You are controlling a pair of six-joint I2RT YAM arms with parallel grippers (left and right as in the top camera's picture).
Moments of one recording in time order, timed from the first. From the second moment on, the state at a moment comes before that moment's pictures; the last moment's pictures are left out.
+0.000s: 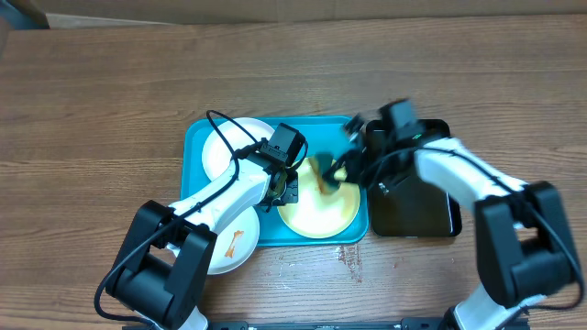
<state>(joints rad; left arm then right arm) -0.51 1.79 1.05 -0.67 -0.04 -0.52 0.27 1.81 1.09 -0.50 -0.97 0.17</state>
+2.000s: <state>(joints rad) -0.94 1.64 1.44 -1.02 -1.27 -0.35 0.00 1.50 0.81 -0.69 -0.18 0.37</state>
